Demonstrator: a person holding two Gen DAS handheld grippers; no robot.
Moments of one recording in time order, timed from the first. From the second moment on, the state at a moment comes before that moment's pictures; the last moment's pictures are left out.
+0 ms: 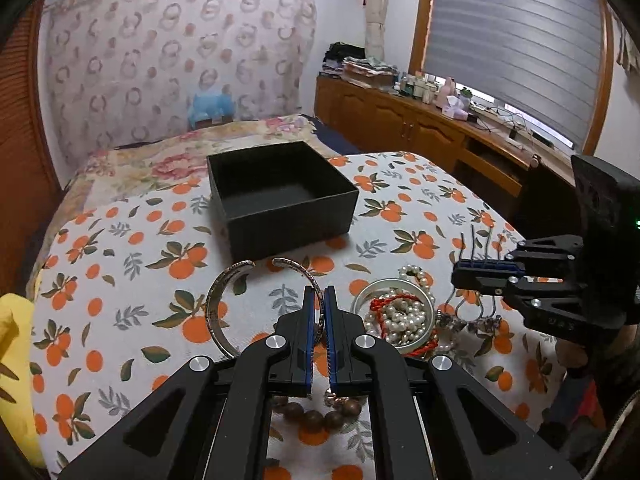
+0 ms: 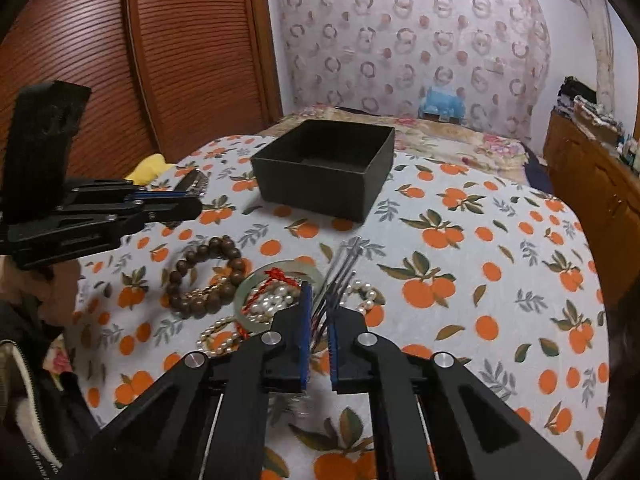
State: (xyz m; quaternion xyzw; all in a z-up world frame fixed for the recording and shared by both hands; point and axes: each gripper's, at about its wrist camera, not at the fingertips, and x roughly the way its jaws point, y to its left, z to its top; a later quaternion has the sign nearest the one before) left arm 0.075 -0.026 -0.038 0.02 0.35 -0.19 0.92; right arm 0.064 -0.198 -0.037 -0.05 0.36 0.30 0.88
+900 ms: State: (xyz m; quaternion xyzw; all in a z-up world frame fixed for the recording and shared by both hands) left arm 0.149 -0.014 0.001 0.02 0.32 -0.15 0.93; right arm 0.204 -0.146 0.030 -0.04 0.31 0.32 0.89
